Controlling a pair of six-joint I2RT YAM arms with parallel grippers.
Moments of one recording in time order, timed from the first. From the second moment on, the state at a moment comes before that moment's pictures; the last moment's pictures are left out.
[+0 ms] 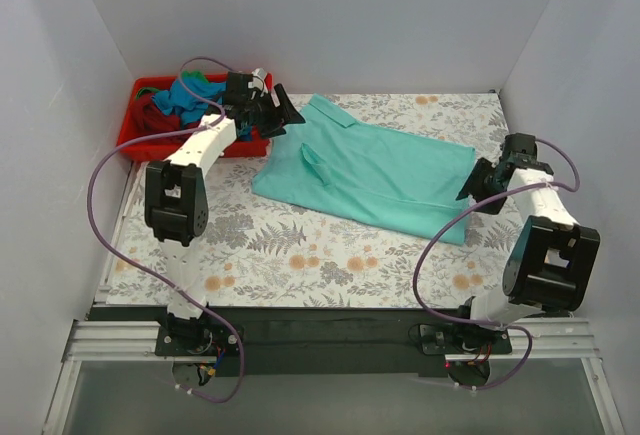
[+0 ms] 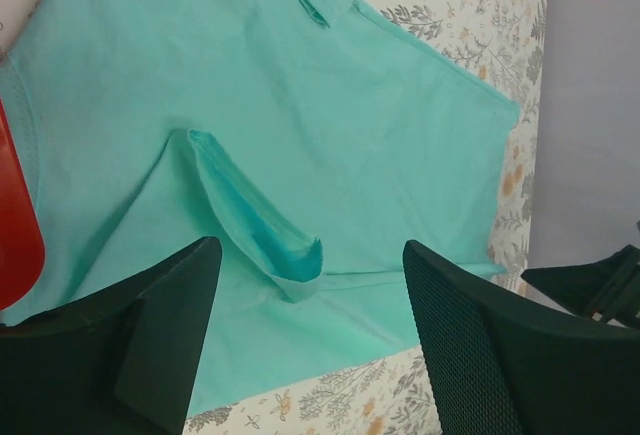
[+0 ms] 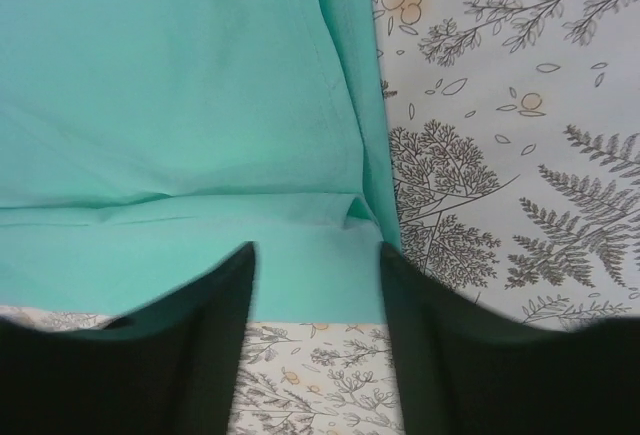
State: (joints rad) left arm -0.22 2.08 1.76 -0.35 0.46 -0.62; right arm -0.23 1.52 1.03 -0.66 -0.17 0.33
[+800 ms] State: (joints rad) left arm -0.32 1.87 1.19 -0.14 0.32 -0.63; right arm -0.11 1.39 0.78 -0.52 -0.30 0.33
